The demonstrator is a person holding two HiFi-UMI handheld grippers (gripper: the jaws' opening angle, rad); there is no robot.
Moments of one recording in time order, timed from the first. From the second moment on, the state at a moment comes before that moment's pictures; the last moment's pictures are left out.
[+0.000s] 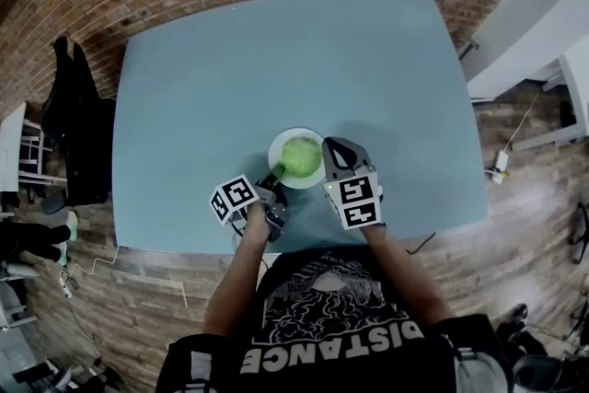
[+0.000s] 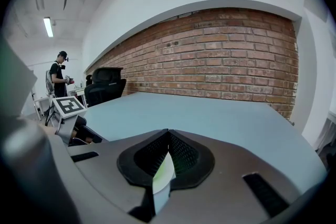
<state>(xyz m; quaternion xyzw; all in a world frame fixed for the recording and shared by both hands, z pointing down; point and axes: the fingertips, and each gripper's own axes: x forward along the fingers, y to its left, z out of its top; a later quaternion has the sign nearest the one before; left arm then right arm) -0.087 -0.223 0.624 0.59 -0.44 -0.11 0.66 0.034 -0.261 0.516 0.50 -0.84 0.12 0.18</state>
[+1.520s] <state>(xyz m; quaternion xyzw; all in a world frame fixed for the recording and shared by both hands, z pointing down) -0.087 -0.224 0.627 0.64 -0.54 0.18 0.52 0.031 -0.264 0.519 0.47 -0.85 0.13 0.18</state>
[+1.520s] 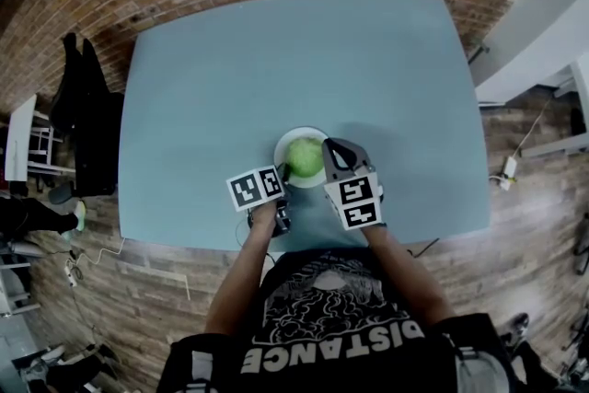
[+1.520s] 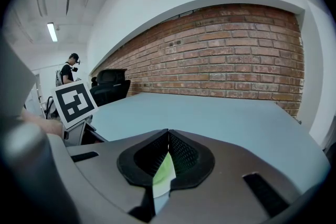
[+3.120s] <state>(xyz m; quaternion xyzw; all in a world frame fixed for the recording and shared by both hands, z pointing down) -0.087 -0.225 0.539 0.77 -0.52 0.20 0.32 0.005 -0.235 0.492 0.49 -0.85 0.12 0.15</state>
